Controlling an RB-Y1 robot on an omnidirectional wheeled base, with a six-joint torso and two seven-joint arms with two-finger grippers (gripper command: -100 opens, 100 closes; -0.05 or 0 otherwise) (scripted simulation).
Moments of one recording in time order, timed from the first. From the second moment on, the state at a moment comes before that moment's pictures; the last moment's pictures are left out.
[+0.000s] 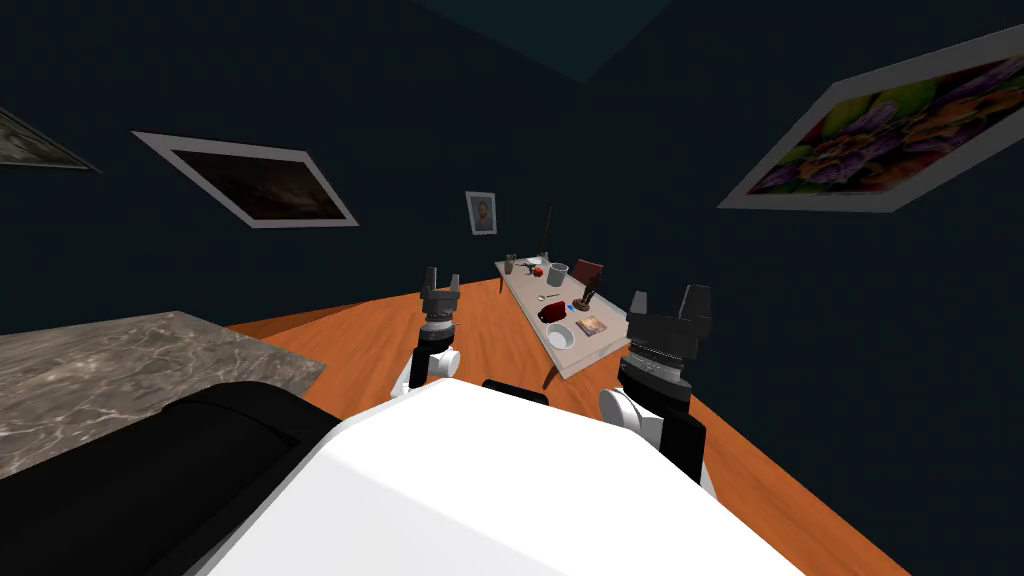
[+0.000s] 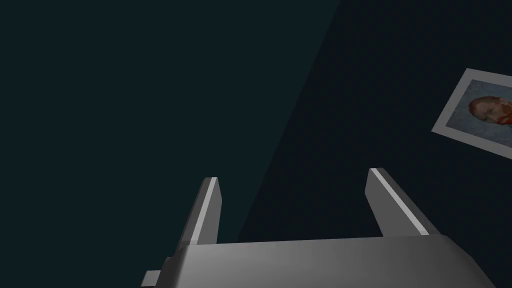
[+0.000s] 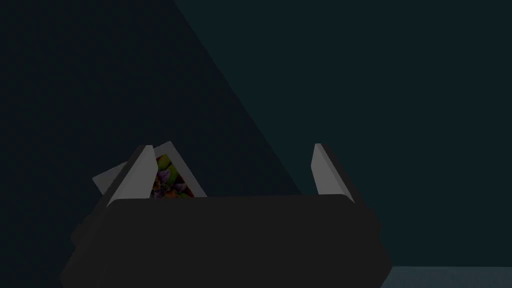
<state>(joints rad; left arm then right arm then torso) 0.45 0.04 -0.01 -2.21 0.05 -0.64 0.13 0.48 -0.04 0.05 -2.39 -0.12 -0.45 0.12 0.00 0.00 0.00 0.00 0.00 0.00</state>
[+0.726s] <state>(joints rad) 0.45 0.04 -0.01 -2.21 0.05 -0.64 0.13 0.44 -0.22 0.11 -2.25 -0.05 -0.41 0.17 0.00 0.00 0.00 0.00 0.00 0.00</state>
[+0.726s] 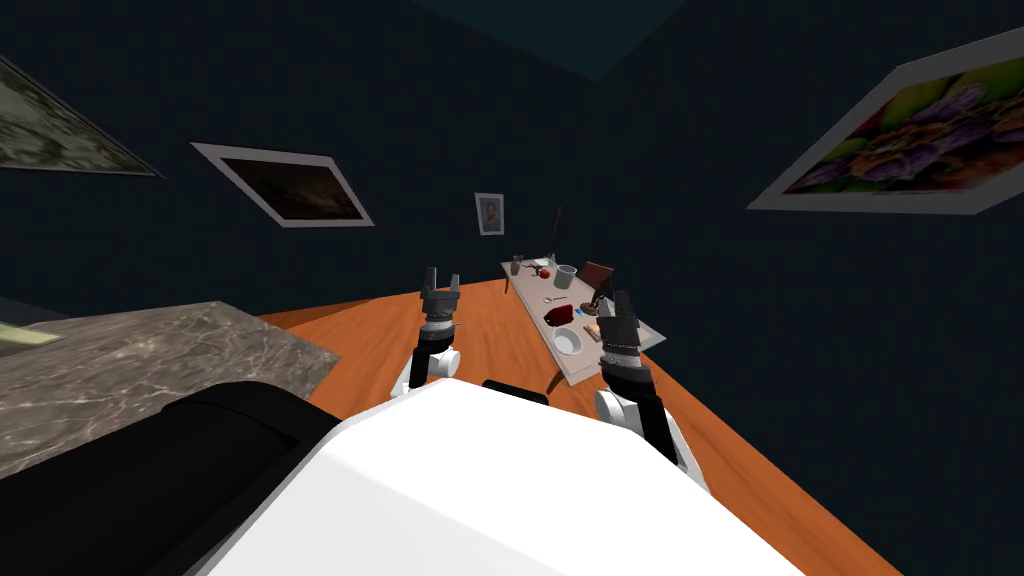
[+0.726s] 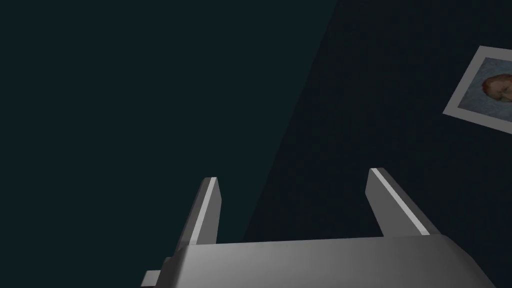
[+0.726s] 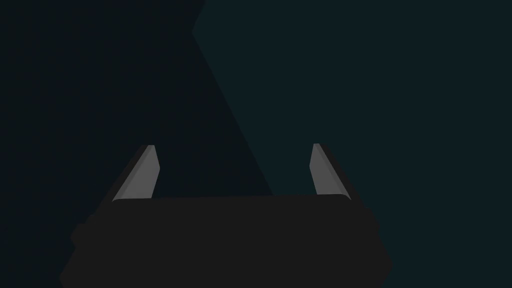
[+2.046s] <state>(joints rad) 0.45 0.04 -0.01 -2.21 0.05 -0.64 0.13 0.35 -0.52 0.31 -1.86 0.15 -0.30 0.30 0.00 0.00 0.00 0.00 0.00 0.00</state>
